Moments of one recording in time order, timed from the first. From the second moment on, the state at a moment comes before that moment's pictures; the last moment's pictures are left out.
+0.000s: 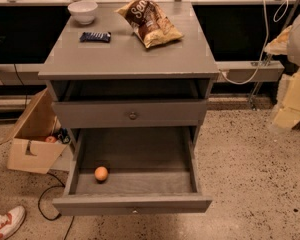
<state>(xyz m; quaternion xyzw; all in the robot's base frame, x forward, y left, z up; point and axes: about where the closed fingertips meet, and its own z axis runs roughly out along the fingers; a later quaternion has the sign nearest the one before) 0.438 -0.216 0.977 -0.60 0.78 -0.04 0.16</state>
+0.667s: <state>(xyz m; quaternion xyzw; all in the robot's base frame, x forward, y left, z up) 0.450 -0.194 0.949 -0.60 0.78 0.01 0.18</state>
